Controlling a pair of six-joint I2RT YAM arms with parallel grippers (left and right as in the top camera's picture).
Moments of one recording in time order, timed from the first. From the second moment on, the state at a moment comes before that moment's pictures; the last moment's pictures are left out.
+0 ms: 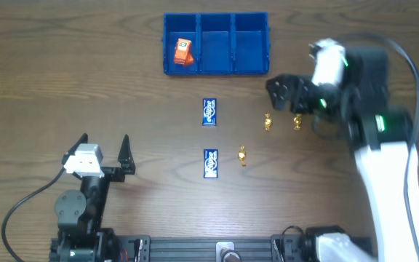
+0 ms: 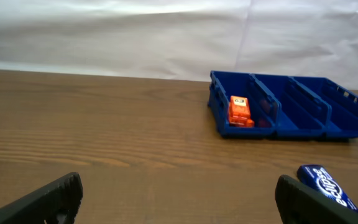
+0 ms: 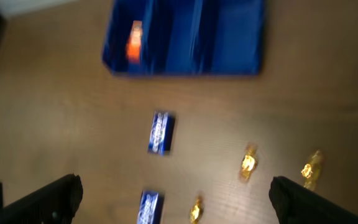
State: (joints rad) left arm -0.03 0.01 0.02 -0.11 0.07 -0.09; right arm 0.10 1.30 1.35 -0.94 -0.38 0.22
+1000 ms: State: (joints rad) left arm -0.03 0.01 0.02 -0.11 0.07 -0.09; right arm 0.71 1.90 1.57 -1.33 -0.18 0.58
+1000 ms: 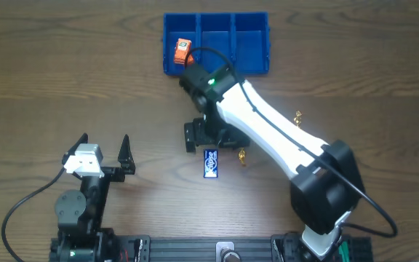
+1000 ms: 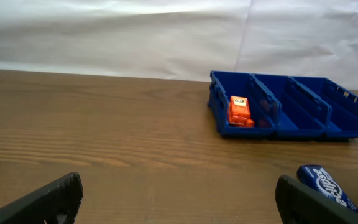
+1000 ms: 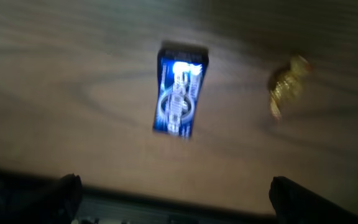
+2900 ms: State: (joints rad) left arm -0.03 0.01 0.02 -0.11 0.07 -0.09; right arm 0.82 1.97 1.26 -0.86 -0.01 0.73
